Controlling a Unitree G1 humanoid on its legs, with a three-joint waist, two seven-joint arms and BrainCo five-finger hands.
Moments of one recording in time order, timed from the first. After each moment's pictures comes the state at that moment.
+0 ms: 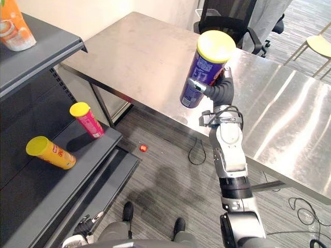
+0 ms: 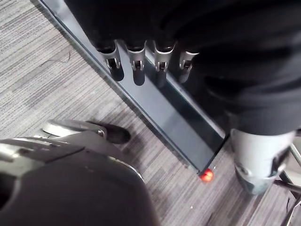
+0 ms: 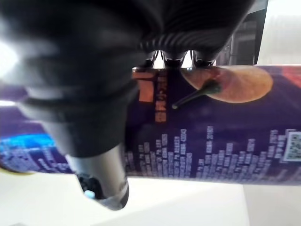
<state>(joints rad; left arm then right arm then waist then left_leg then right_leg) 0.15 0.11 0.23 0.99 -0.10 -0.08 0.04 -0.40 -0.26 -0.04 -0.10 0.30 -0.11 -0.06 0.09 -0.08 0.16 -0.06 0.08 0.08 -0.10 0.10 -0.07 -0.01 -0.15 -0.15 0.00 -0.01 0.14</state>
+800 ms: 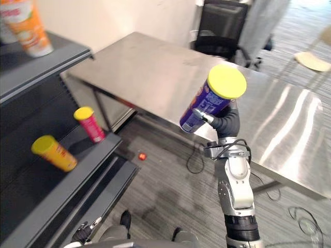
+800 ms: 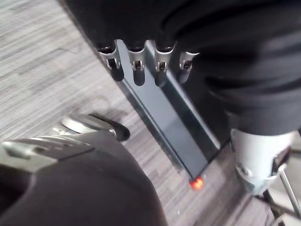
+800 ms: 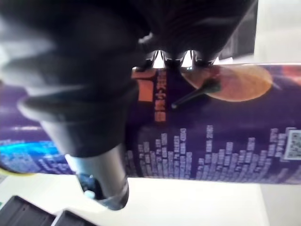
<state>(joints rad) 0.17 0.06 0.30 0.97 -0.10 -0.08 0.02 -0.10 -0.20 -0.02 -0.31 0.38 -0.17 0.03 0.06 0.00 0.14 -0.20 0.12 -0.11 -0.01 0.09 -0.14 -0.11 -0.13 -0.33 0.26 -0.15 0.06</state>
